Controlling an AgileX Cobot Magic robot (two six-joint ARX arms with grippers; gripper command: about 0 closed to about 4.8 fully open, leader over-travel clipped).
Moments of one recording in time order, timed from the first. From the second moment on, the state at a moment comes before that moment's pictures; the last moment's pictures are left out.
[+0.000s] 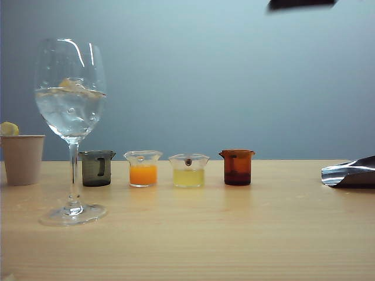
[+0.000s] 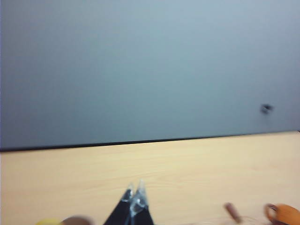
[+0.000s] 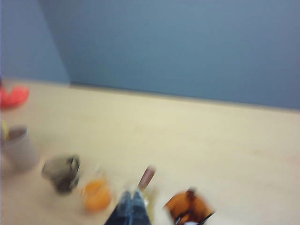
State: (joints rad) left arm -0.15 0.58 0.73 -0.05 0.06 0.01; right arm 0.54 1.02 0.74 0.18 0.05 0.13
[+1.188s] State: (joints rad) left arm -0.26 0.58 0.74 -0.46 0.05 0.14; right arm 0.75 1.97 0.97 0.71 0.01 0.15
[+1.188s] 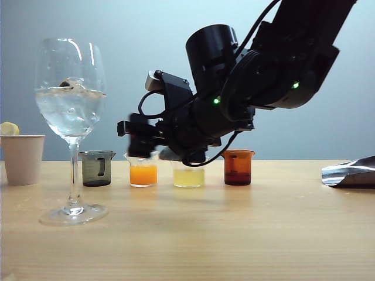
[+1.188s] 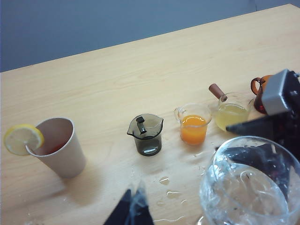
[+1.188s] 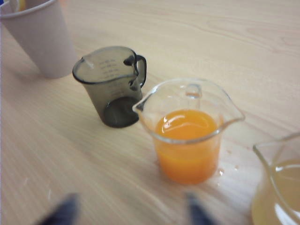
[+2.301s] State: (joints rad) left arm -0.26 0.57 0.74 -0.56 0.05 0.15; right arm 0.73 2.24 1.22 0.72 0.11 0.12
